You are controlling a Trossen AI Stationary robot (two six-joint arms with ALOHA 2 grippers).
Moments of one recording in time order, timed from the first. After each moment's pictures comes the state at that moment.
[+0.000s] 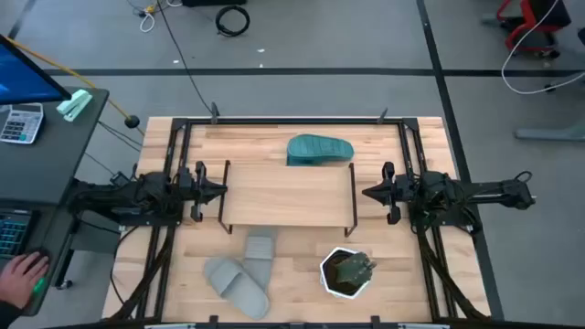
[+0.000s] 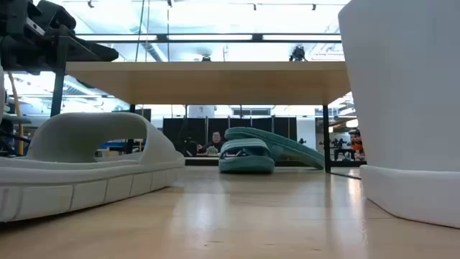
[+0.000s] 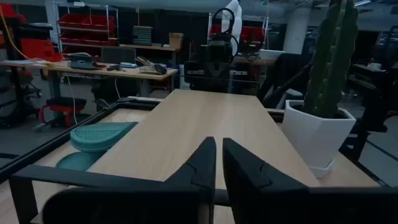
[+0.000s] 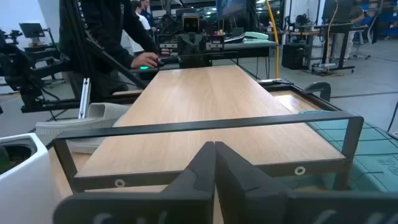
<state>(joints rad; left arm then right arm) -0.02 0.01 0.01 0.08 -0.11 -0.09 0.01 0.10 0.01 0.07 0.04 0.10</state>
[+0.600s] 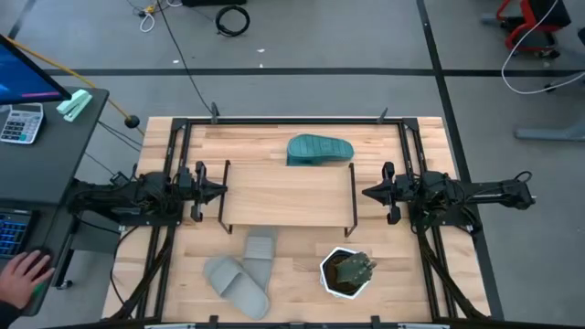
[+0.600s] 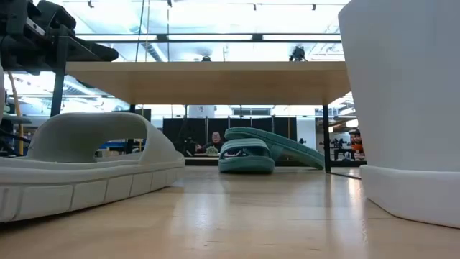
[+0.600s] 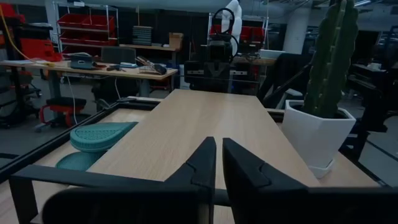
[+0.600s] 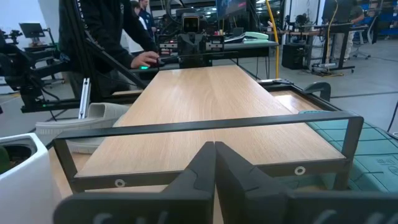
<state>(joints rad) -0.02 0.01 0.01 0.08 -0.11 -0.09 0.01 0.10 0.01 0.07 0.04 0.10</state>
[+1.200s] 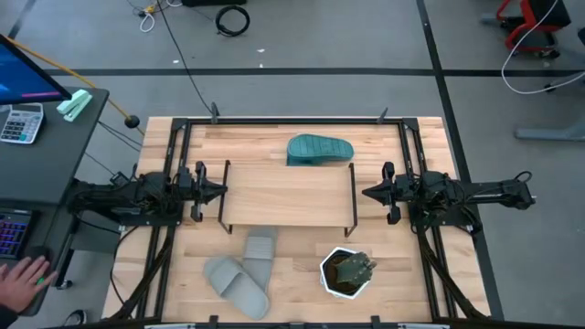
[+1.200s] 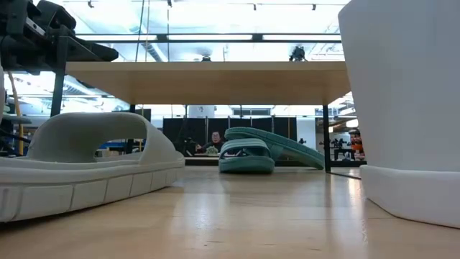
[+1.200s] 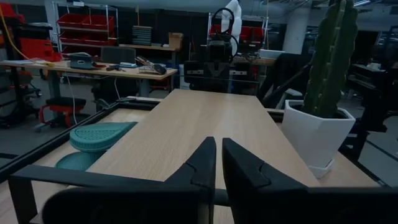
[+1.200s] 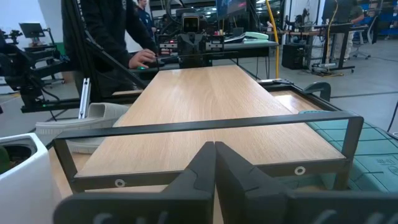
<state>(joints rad) -0.02 0.01 0.01 0.08 -0.11 -0.09 0.01 0.10 0.01 0.07 0.04 0.10</state>
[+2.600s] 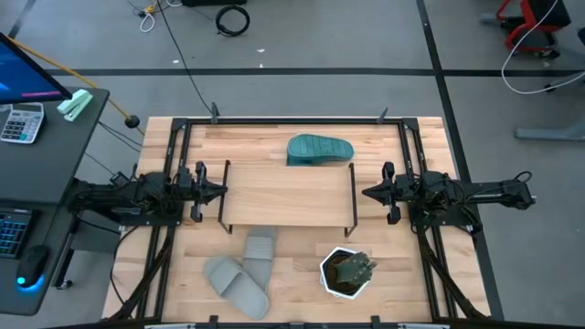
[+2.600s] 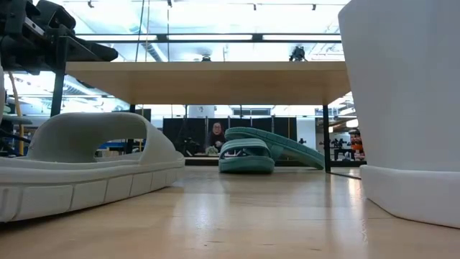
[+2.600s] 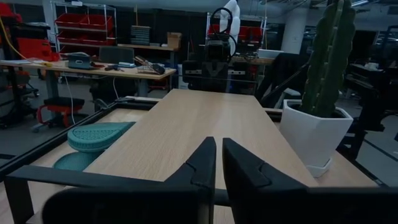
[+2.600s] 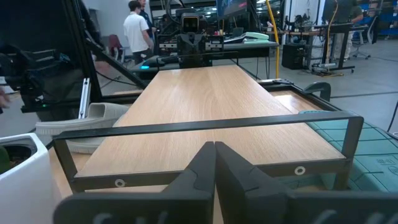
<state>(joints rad) -0.02 0.01 0.01 0.08 -0.11 -0.09 0.01 0.10 0.01 0.07 0.04 0.10</state>
